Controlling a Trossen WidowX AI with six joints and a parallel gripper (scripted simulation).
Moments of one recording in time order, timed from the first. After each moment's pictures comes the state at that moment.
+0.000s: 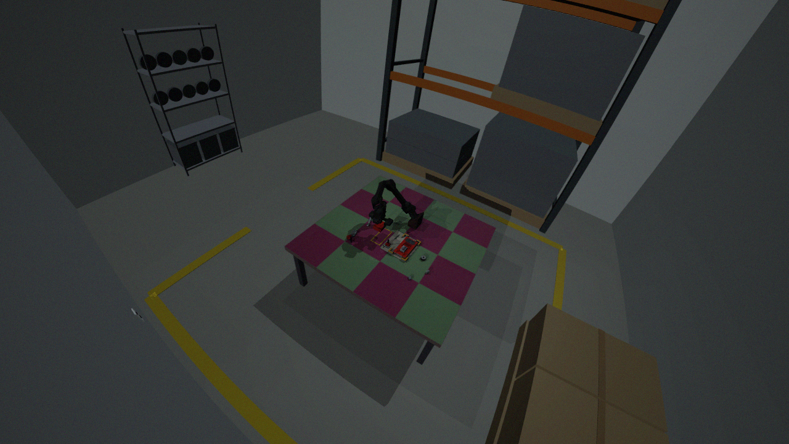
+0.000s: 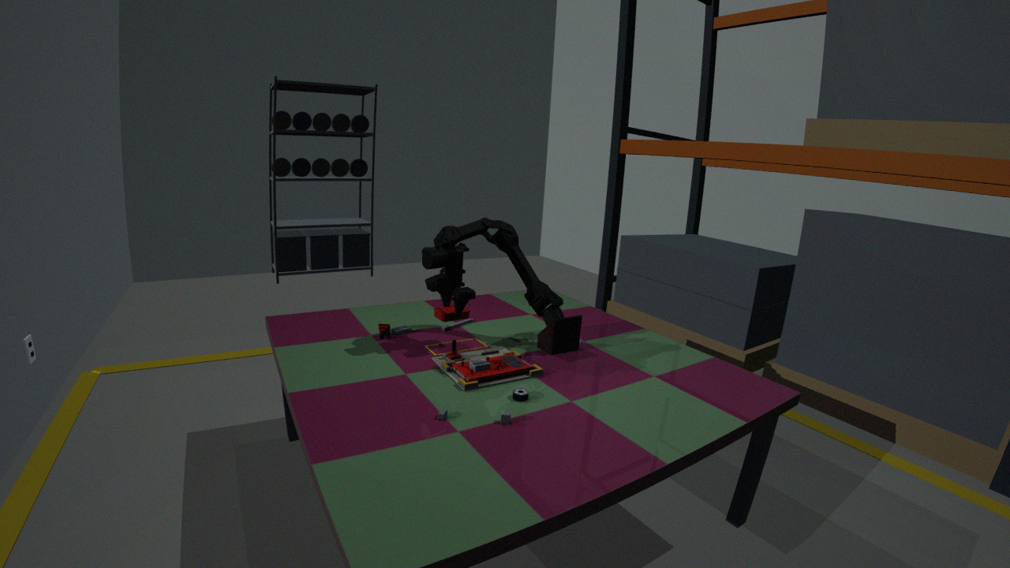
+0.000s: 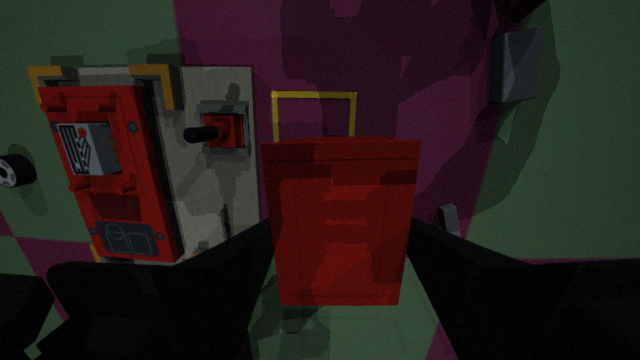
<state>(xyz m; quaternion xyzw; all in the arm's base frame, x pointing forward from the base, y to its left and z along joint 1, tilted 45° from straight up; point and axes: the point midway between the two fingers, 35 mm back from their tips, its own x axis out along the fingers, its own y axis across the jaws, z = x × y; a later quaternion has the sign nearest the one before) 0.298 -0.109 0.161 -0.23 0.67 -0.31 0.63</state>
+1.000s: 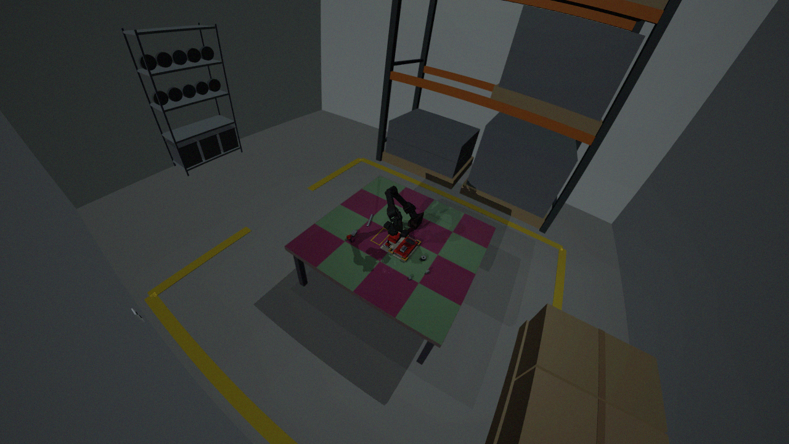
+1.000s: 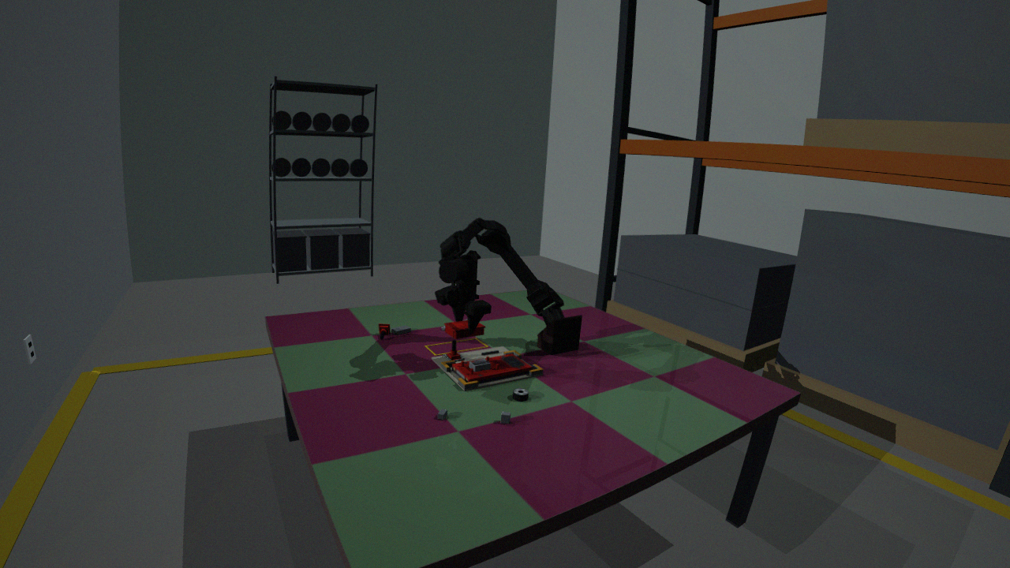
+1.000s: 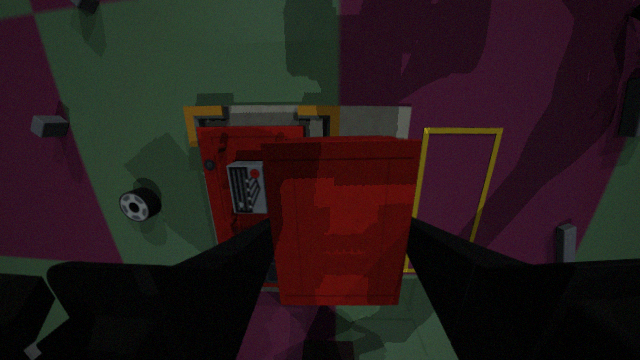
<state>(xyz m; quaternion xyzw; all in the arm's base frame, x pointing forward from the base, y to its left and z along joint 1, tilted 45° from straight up) 0.353 0.000 0.054 -0.21 0.67 -0.31 0.64</state>
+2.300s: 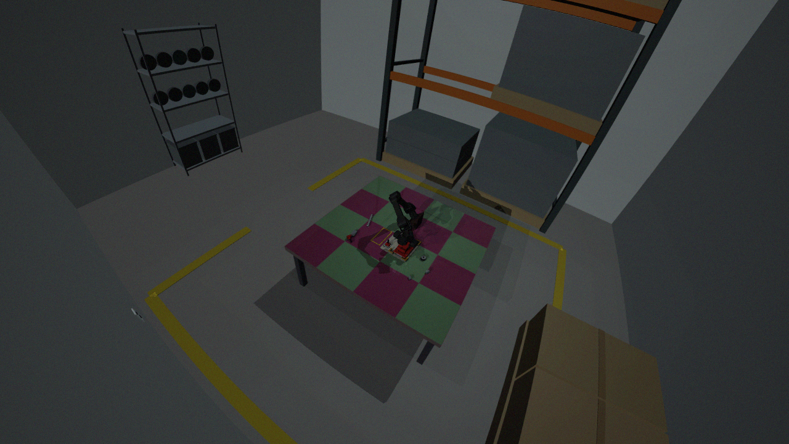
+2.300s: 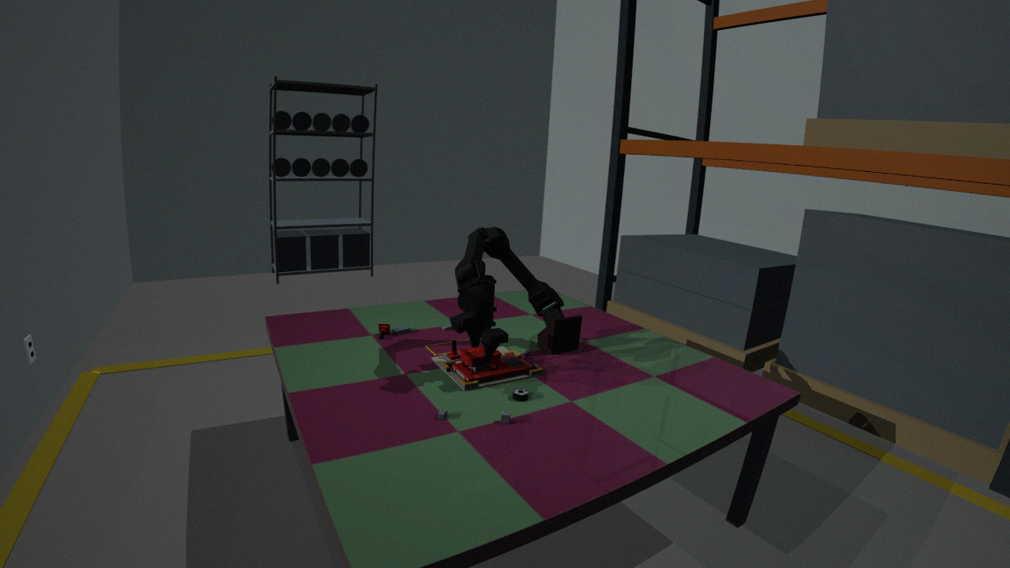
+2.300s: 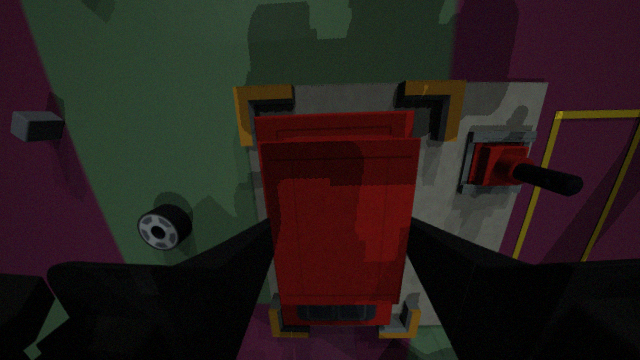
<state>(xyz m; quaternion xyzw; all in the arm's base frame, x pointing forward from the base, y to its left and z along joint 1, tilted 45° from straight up) 0.350 0.024 -0.042 -0.20 0.66 -0.33 0.64</state>
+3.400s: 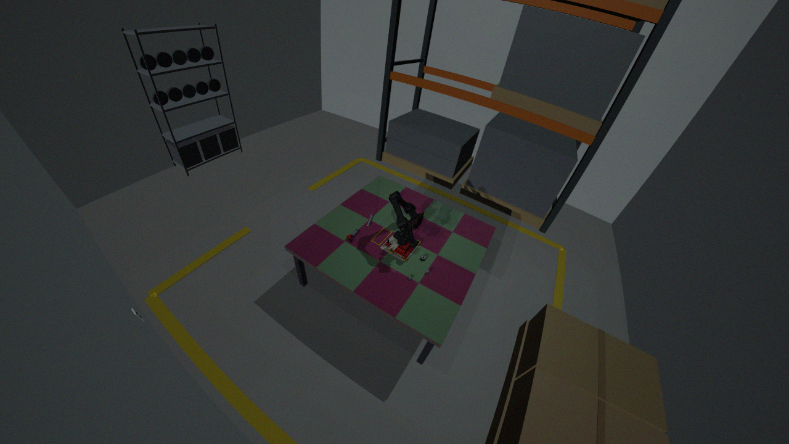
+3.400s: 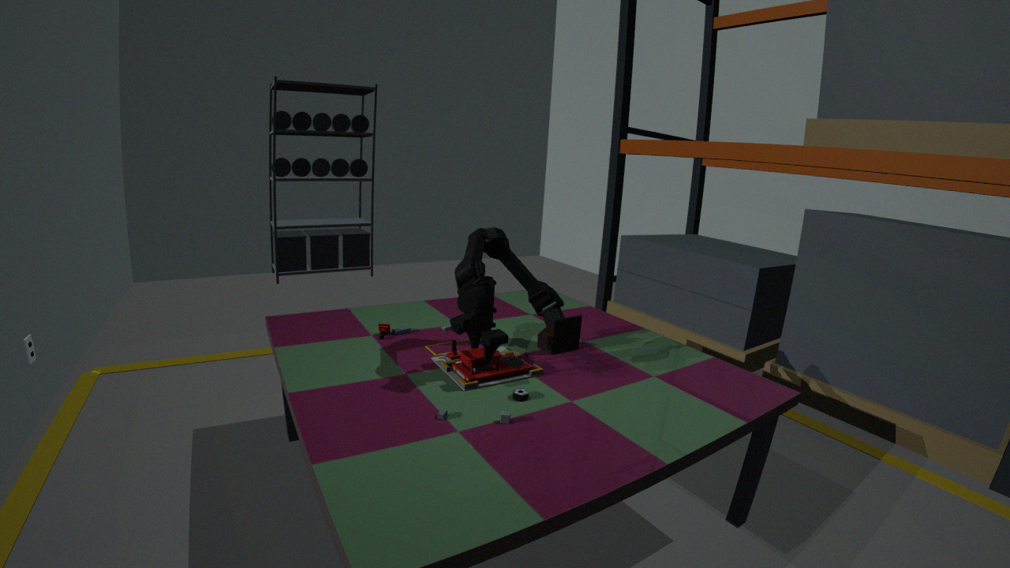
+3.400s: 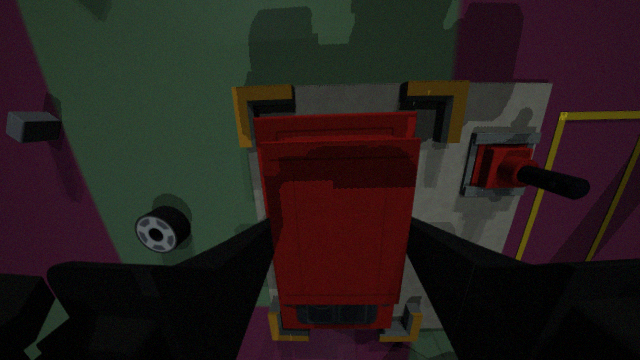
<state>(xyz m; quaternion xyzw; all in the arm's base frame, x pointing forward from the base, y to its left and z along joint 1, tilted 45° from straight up) 0.351 0.022 -0.044 -0.20 0.66 -0.33 0.64</state>
